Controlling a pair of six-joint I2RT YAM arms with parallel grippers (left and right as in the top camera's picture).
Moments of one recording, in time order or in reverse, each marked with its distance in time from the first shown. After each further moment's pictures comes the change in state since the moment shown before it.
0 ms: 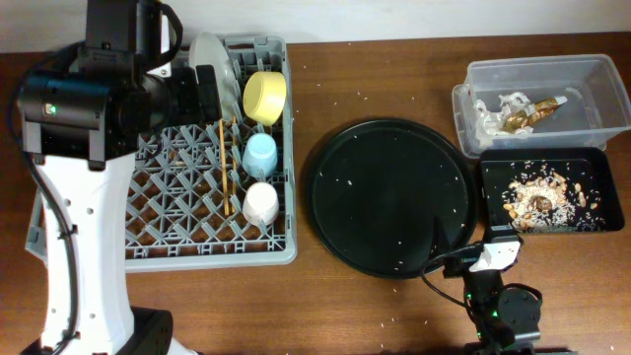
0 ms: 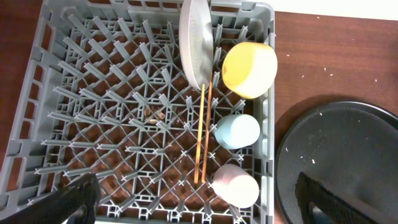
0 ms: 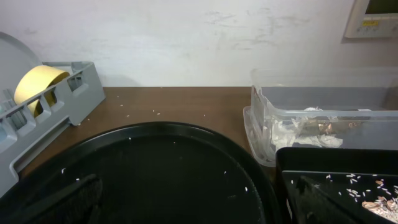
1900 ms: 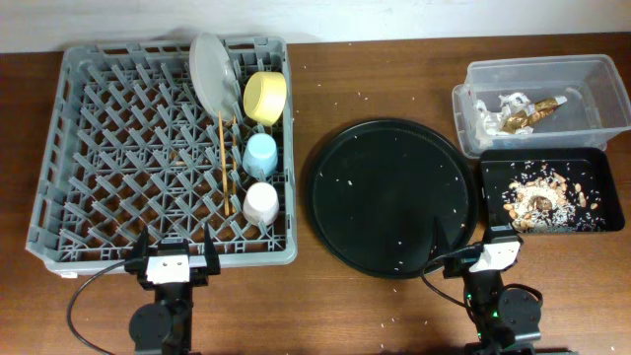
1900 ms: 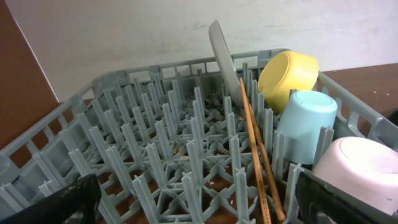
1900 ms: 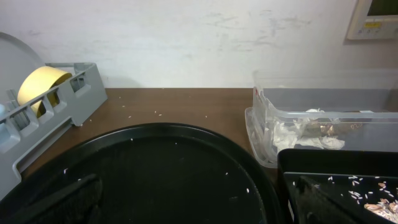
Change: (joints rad) left arm 0.202 -1.716 -2.345 1.483 0.087 0.363; right arm 0.000 -0.006 -0.001 0.000 -0.008 0.000
